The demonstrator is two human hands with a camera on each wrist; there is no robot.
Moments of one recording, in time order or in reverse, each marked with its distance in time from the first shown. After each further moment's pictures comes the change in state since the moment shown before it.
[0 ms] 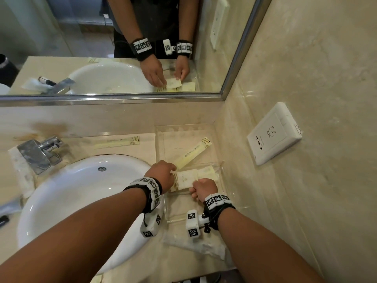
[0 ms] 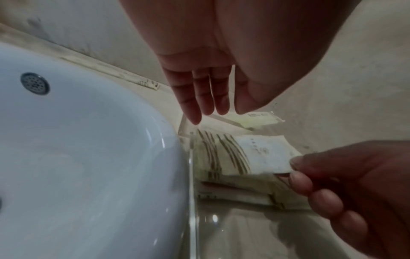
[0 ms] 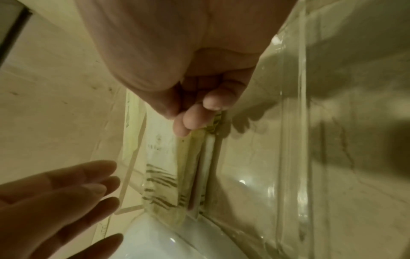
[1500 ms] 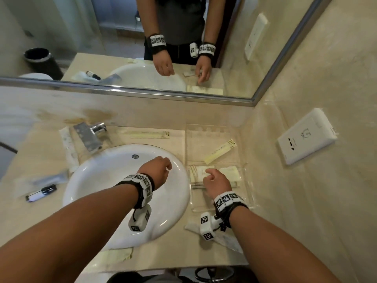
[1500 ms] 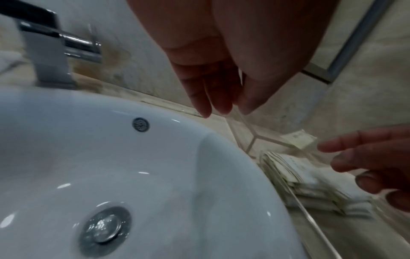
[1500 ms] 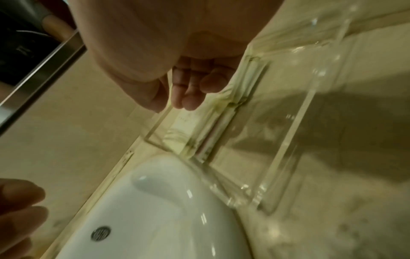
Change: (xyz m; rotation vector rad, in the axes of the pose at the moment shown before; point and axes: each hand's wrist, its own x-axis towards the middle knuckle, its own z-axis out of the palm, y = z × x) left_hand -0.069 -0.104 -0.035 0.052 0.140 0.028; right_hand -0.053 -0.015 0.040 -0.469 0.107 -0.358
